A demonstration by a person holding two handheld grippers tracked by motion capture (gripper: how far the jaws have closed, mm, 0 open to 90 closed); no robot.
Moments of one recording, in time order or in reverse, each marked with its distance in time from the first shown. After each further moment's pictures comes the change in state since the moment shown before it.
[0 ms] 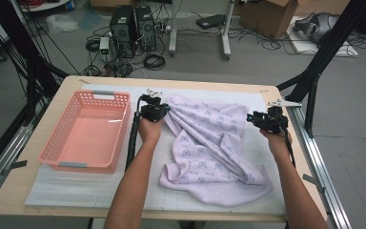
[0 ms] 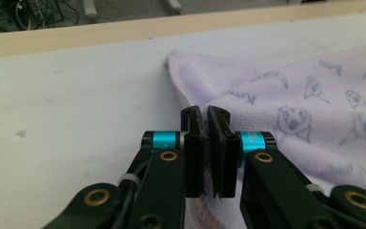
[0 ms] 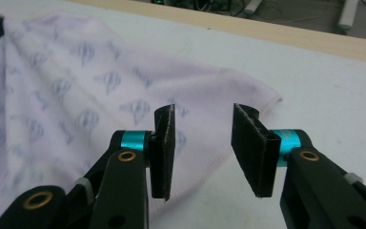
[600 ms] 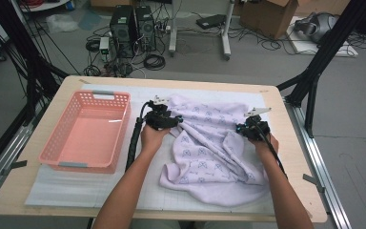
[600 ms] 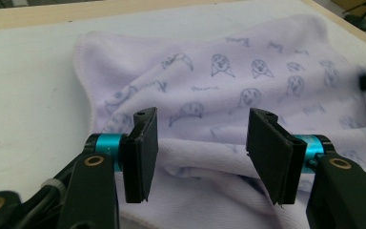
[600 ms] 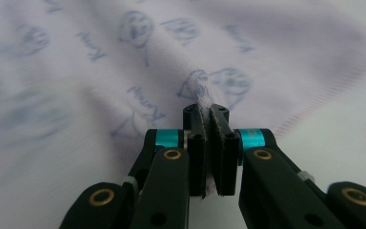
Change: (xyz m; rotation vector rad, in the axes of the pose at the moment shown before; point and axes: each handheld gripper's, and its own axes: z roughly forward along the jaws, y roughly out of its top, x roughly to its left) left arm -0.032 -0.011 -0.017 0.054 -0.206 0.079; right arm 0.031 -0.018 0.043 0.204 -0.069 -0.231
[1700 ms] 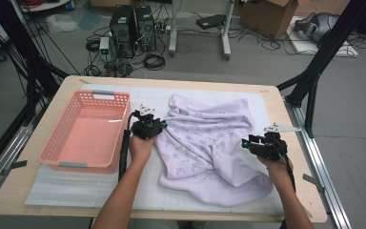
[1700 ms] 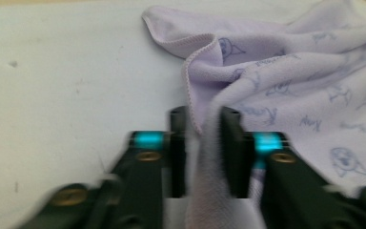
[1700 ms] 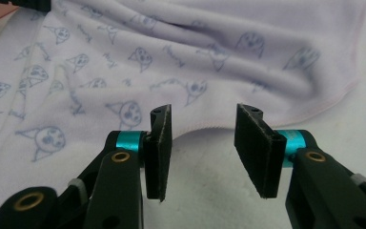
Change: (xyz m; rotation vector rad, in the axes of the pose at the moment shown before) left arm 0.020 -0.037 -0.033 -0.033 0.105 -0.066; right arm 0.030 -0.042 -0.078 -0.157 0.151 0.197
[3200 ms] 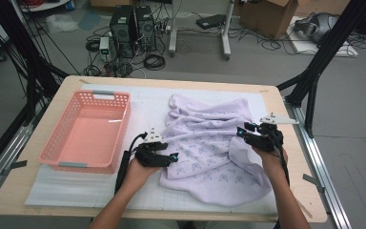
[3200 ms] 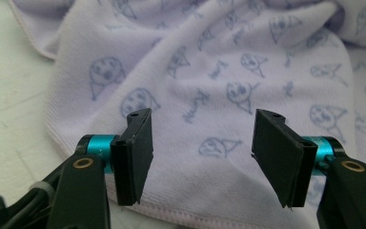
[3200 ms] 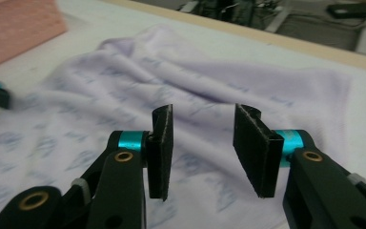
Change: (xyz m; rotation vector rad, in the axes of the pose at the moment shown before) left arm -0.052 -0.042 -0.046 0.125 -0.277 0.211; right arm 0.024 0.036 -0.006 -0.113 -0.025 -0.057
